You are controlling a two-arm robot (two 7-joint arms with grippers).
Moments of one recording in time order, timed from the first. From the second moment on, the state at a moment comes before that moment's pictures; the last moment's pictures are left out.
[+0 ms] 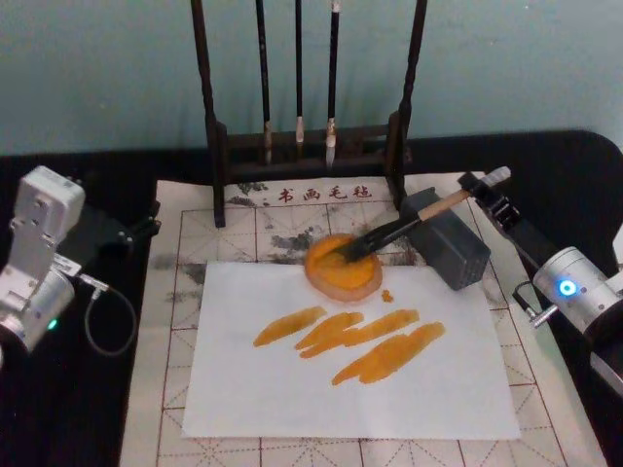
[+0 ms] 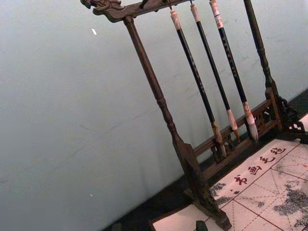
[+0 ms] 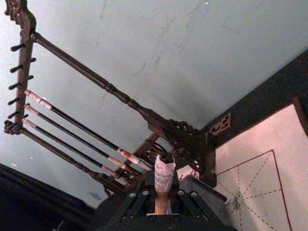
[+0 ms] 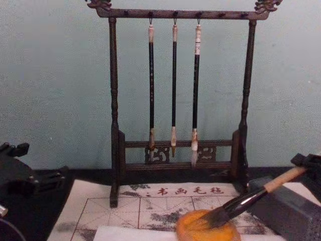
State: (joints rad) left arm -0.20 0.60 0.45 -1.41 -0.25 -0.12 0.03; right arm 0.30 0.32 -0.22 -1.08 1.23 0.20 0.50
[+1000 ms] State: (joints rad) left arm -0.20 0.60 0.45 -1.41 -0.25 -0.12 0.03; right arm 0.30 0.32 -0.21 -1.08 1.29 0.22 0.50
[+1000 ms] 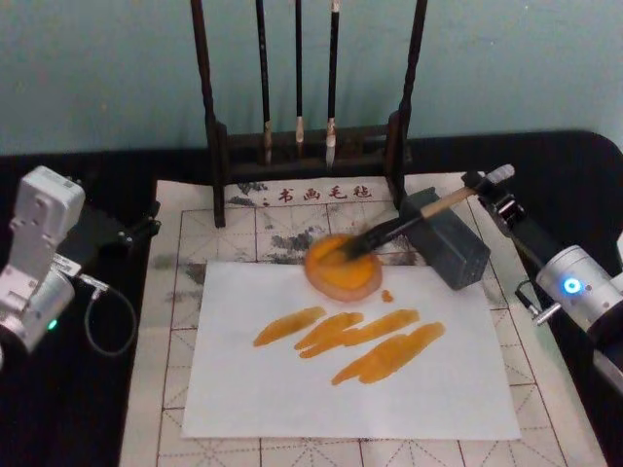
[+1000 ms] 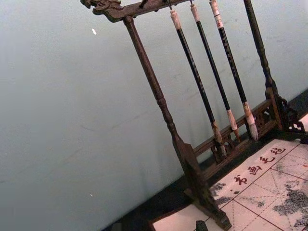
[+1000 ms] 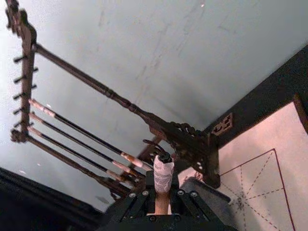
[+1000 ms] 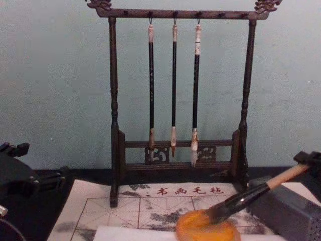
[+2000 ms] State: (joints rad) left arm -0.20 0.60 0.45 -1.41 -0.25 -0.12 0.03; right arm 0.23 0.43 -0.21 -1.29 1.44 0.29 0.52
